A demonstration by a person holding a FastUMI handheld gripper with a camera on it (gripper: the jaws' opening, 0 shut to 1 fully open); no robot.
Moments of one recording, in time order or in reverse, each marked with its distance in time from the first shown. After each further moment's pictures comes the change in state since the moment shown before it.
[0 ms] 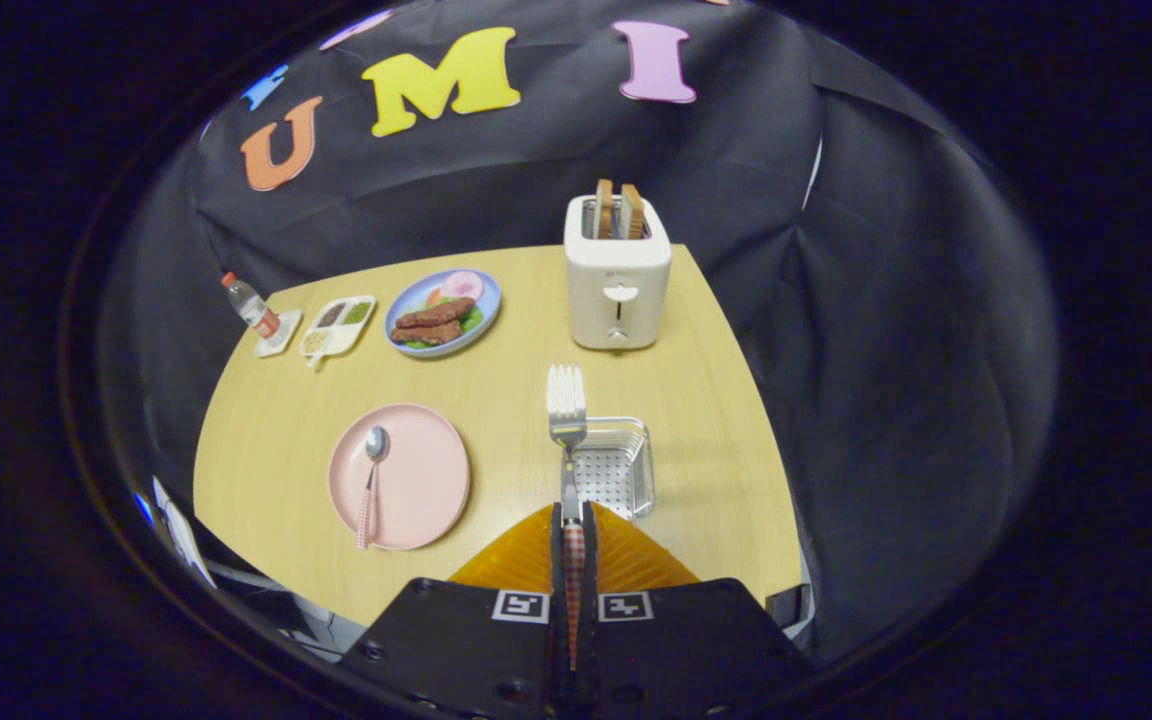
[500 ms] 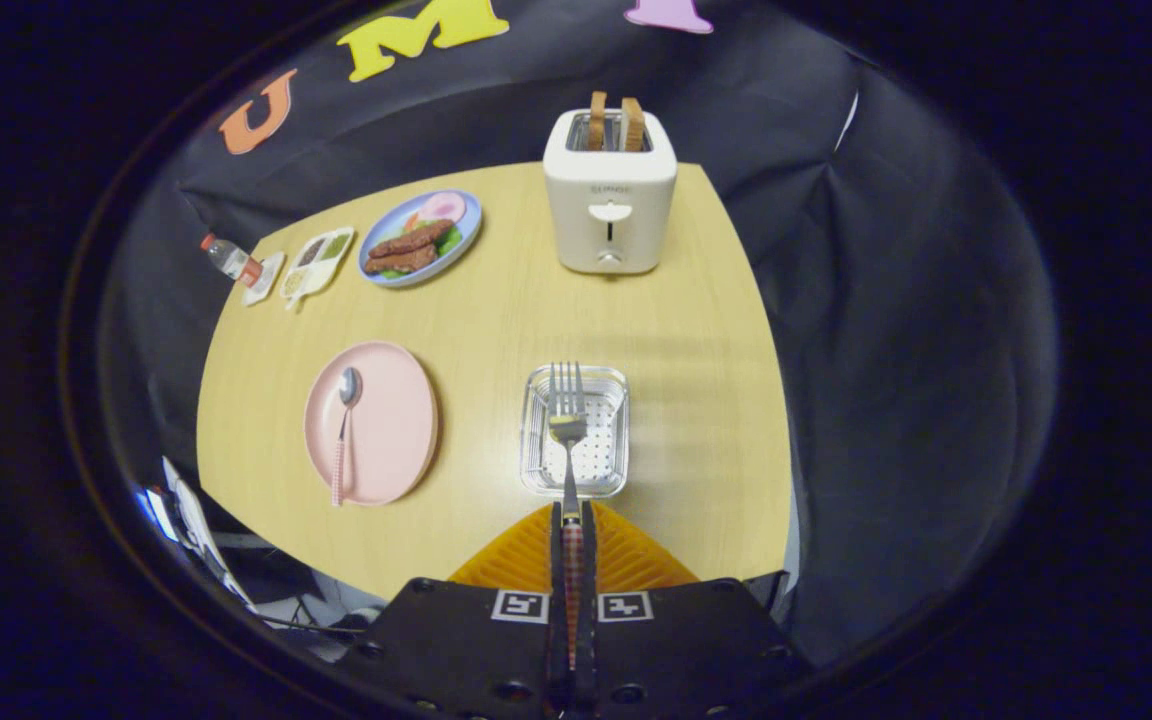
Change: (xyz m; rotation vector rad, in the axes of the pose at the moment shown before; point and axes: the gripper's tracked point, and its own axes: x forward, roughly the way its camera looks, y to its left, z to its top) arm 0.029 -0.027 -0.008 -0.044 0.304 0.033
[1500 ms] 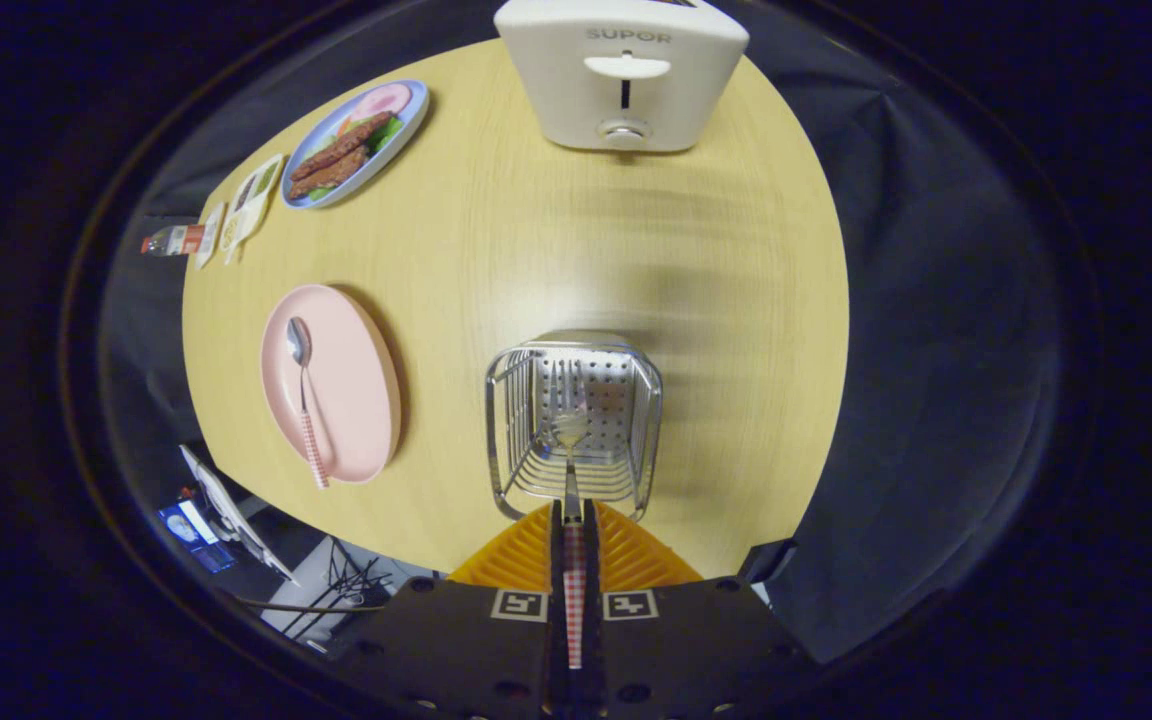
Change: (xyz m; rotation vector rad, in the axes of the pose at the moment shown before) arm 0.053 0.004 0.013 -0.005 0.454 -0.005
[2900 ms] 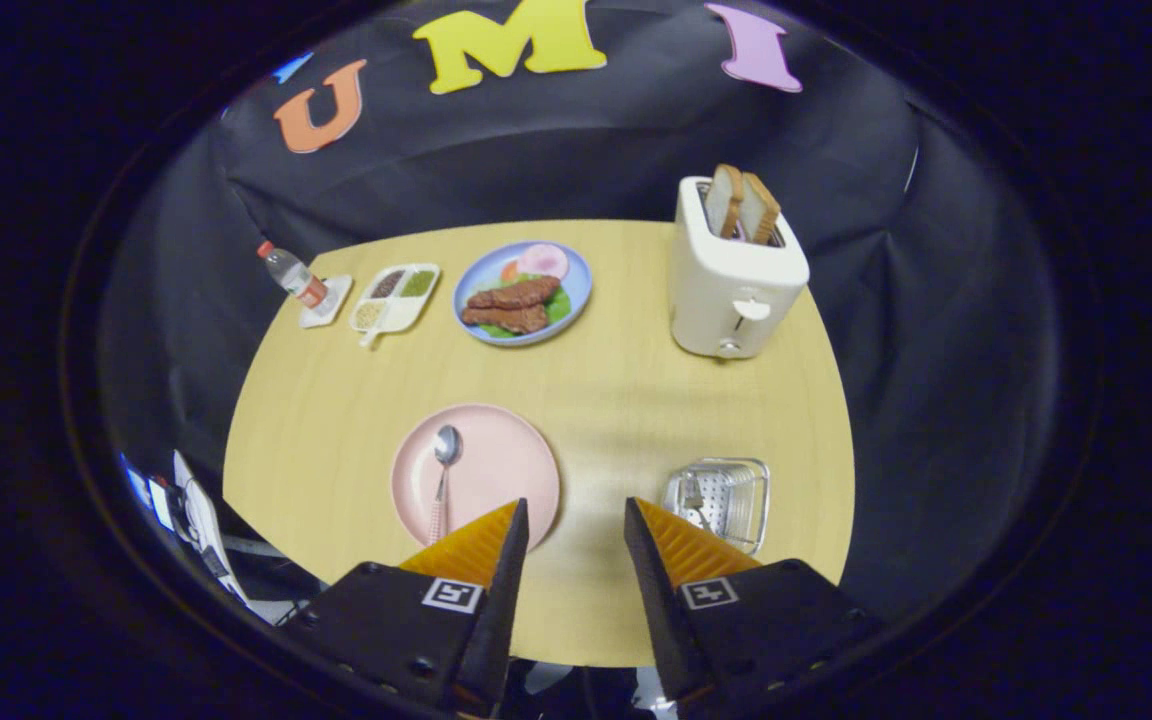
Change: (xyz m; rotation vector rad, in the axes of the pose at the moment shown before) arm -0.084 0.129 0.002 -0.117 -0.696 0.064
